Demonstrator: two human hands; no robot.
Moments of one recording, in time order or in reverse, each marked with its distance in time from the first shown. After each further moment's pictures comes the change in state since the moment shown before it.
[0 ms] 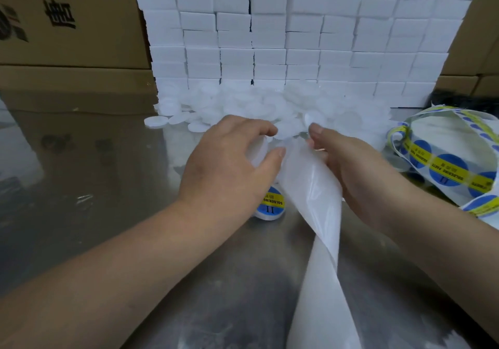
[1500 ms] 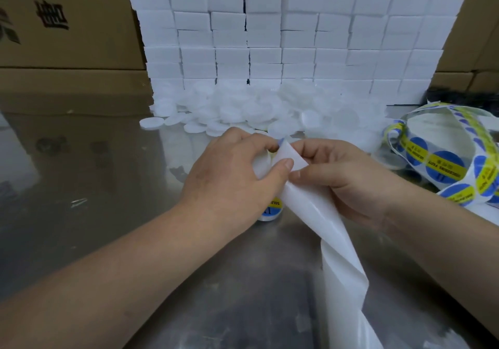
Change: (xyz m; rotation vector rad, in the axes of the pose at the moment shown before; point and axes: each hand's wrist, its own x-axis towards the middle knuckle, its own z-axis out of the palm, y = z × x) left_hand -0.001 -0.001 0.004 0.059 -0.186 -0.046; right_hand 0.002 0.007 -0.005 0.103 -0.358 -0.049
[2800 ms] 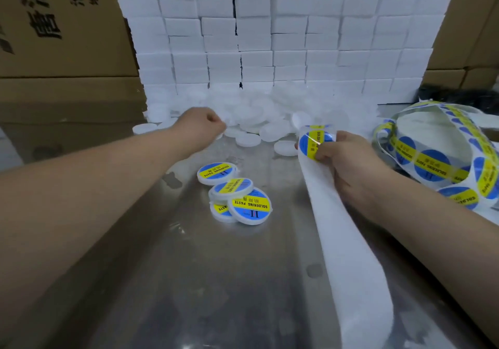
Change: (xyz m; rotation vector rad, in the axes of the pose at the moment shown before) left_hand 0.131 -0.097 0.015 0.033 -0.093 -0.297; right_hand 0.023 0.016 -0.046 0.165 0.598 0.057
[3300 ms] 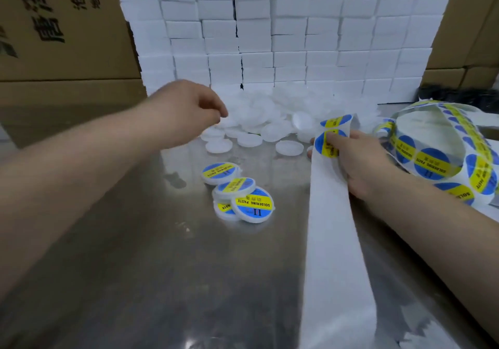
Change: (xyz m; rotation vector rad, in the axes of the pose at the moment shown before) left_hand -0.066 0.045 -0.066 0.148 -0.083 0.232; right_hand 0.019 0.006 -0.012 -0.098 0.227 -0.001
